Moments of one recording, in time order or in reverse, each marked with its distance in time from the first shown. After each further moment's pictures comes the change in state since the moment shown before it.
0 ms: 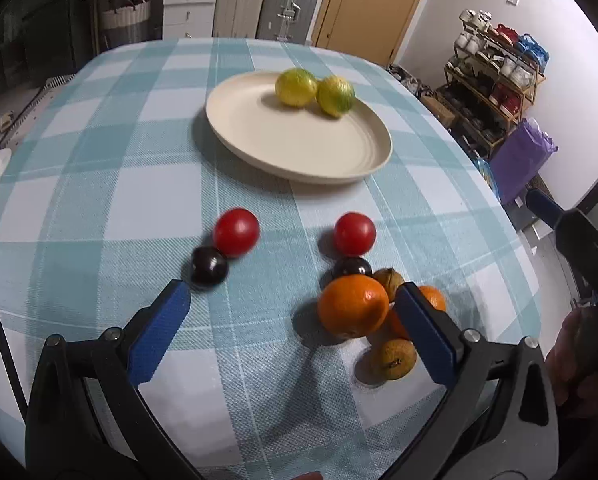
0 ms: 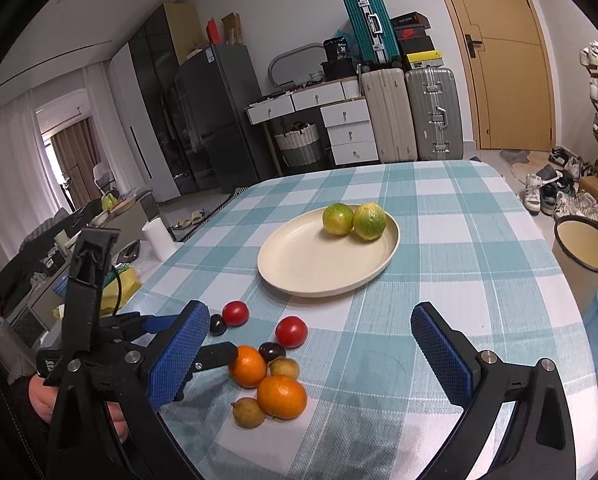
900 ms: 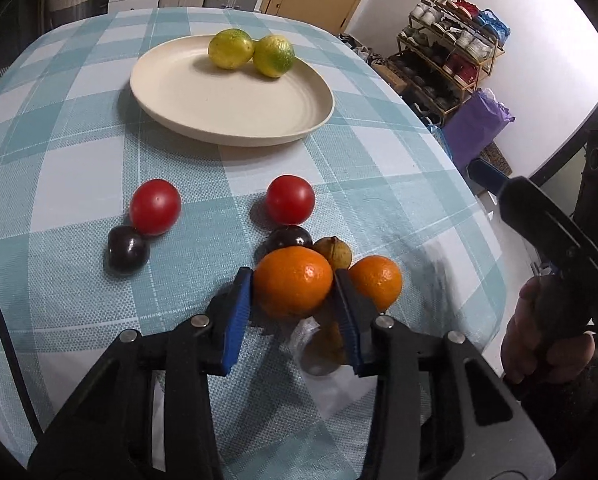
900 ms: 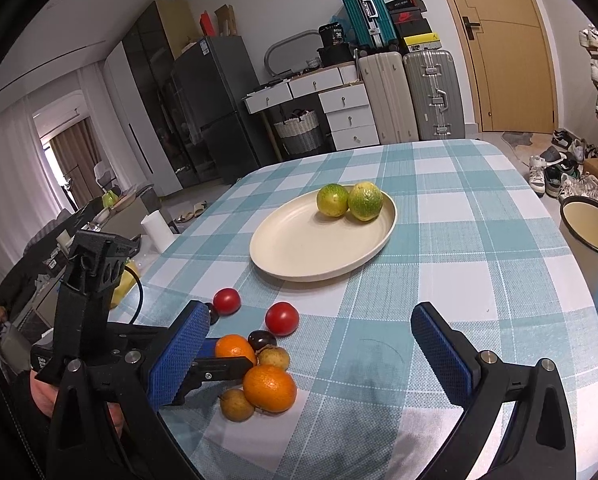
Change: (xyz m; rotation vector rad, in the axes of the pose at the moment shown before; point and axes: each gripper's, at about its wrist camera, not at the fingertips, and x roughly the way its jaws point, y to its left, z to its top) left arm 0.022 -0.016 -0.001 0.056 0.111 -0.192; right arm 0.015 -0.015 -0.007 0.035 0.047 0.019
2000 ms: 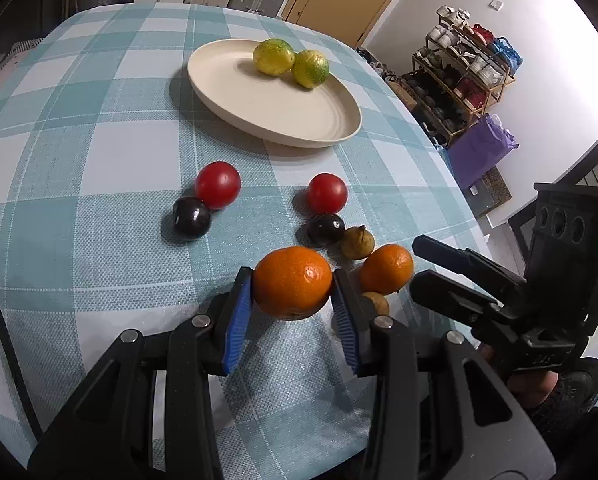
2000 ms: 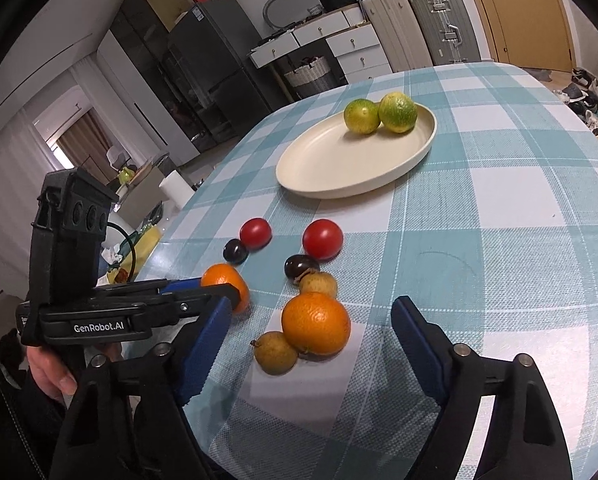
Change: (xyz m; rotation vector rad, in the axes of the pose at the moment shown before) left arm -0.038 0.030 -0.021 -0.093 -0.035 -0.007; right arm 0.036 0.015 -0.040 0.101 0.200 0.110
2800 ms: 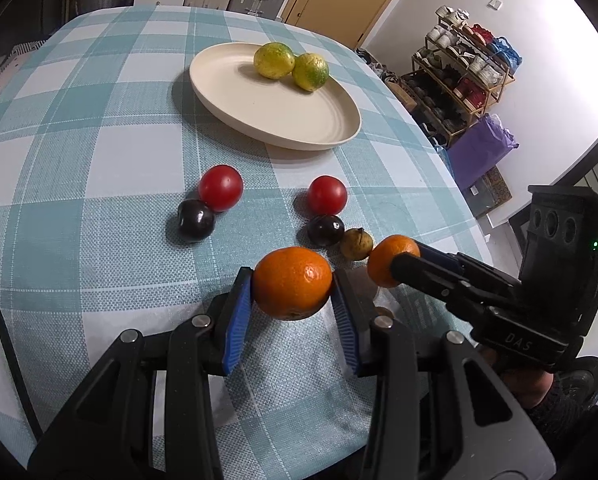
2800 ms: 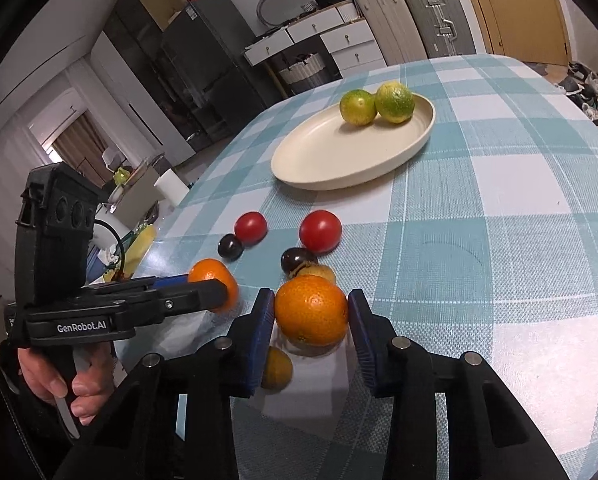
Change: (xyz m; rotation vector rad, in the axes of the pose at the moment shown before) left arm -0.004 0.000 0.001 0.004 -0.004 0.005; right arm 0.008 -0.002 -0.001 0.019 0.002 -0.008
